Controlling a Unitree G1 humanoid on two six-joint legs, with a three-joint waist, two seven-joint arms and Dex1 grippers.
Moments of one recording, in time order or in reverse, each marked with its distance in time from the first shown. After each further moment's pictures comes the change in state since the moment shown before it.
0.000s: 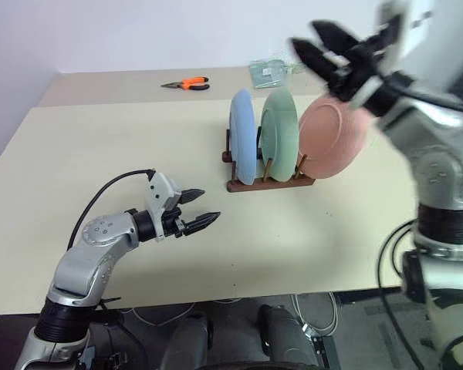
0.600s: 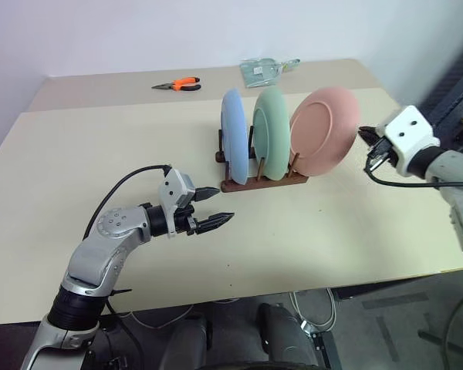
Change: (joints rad) left arm -0.069 -0.024 -0.062 0.031 0.004 -0.009 -0.039; right arm 0.353 -0.151 0.094 0.120 -0.431 -0.279 0.205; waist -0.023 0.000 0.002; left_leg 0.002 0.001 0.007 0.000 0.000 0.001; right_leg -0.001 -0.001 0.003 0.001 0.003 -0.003
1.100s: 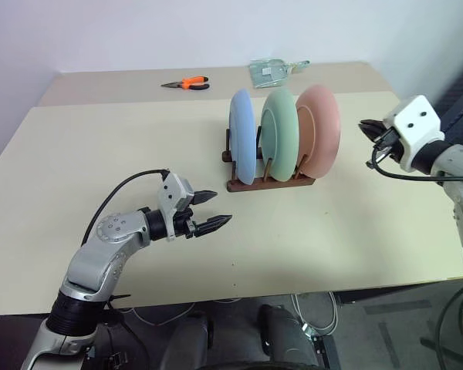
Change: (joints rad) left arm 0.038 0.013 0.031 0.010 0.018 -0.014 0.058; right arm 0.039 0.004 -0.108 0.074 -0.020 0.014 0.002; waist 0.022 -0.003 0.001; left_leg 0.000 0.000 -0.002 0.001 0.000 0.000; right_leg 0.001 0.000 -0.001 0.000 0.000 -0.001
